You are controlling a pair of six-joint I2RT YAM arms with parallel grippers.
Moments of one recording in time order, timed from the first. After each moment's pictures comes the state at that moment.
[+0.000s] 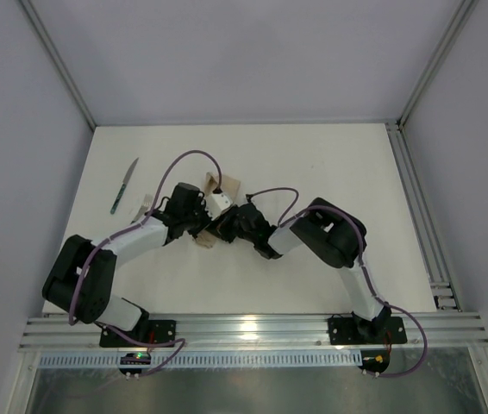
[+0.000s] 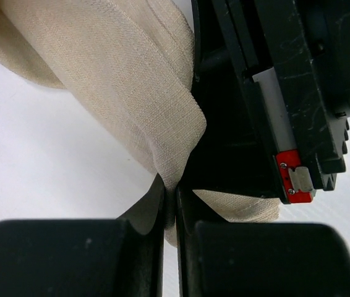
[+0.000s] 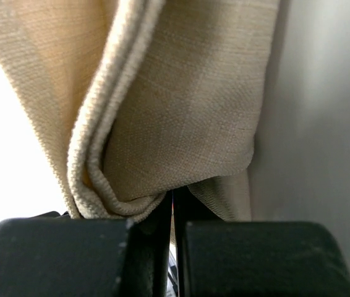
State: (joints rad) left arm -0.48 1.46 0.75 -0.13 0.14 0.52; right arm 0.85 2.15 0.98 0.81 -0.07 1.50
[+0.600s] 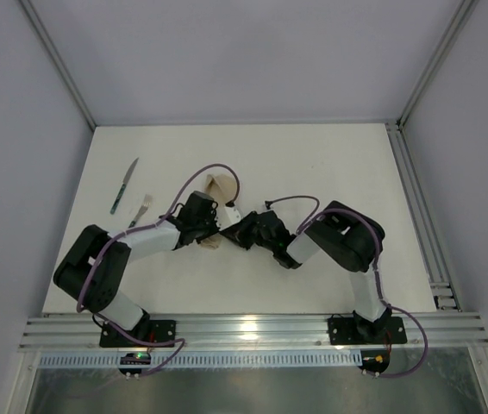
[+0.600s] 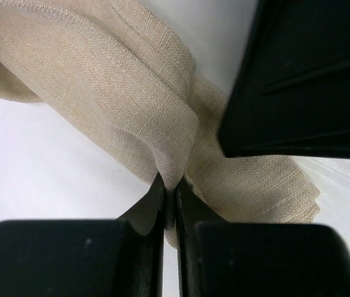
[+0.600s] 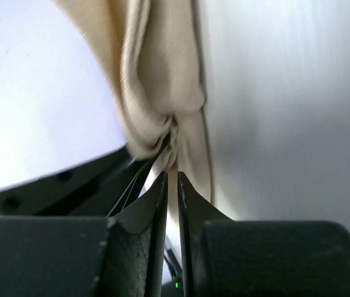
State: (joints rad) left arm -0.57 1.56 0.74 -0.08 -0.01 0.65; right arm 0.82 2.07 0.76 0.94 -0.07 1.53
